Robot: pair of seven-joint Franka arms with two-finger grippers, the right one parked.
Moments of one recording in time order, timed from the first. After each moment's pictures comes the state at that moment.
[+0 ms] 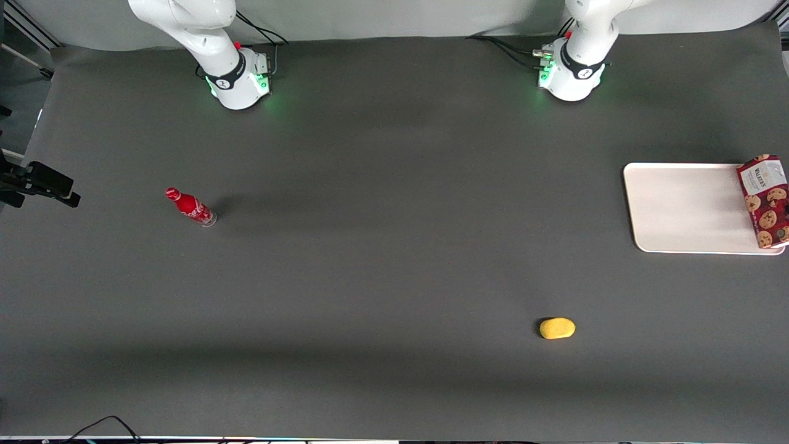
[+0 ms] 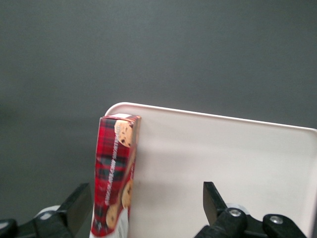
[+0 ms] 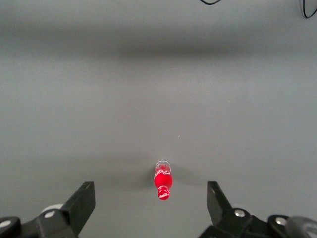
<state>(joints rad) 0.30 0.37 0.45 -1.83 -0.31 2.17 0.77</state>
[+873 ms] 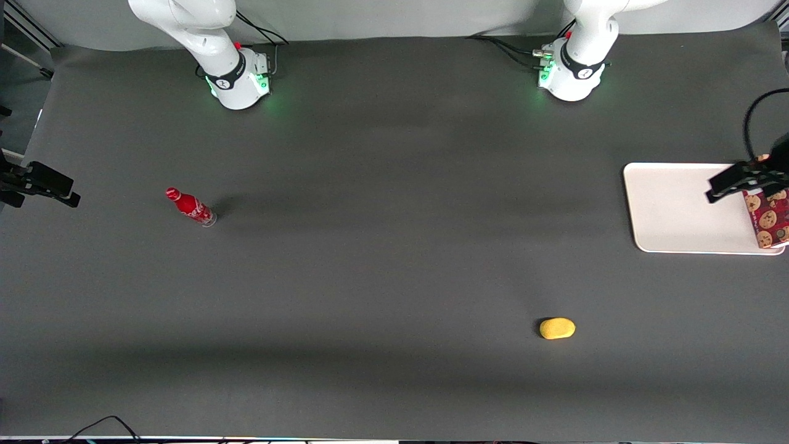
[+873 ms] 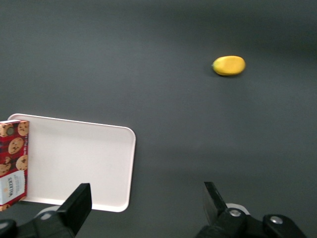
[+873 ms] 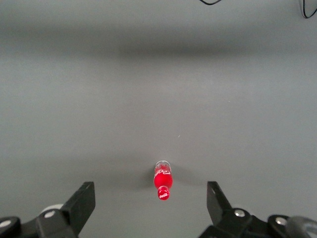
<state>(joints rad) 0.12 -0.01 -0.08 -1.68 0.01 1.71 -0.05</state>
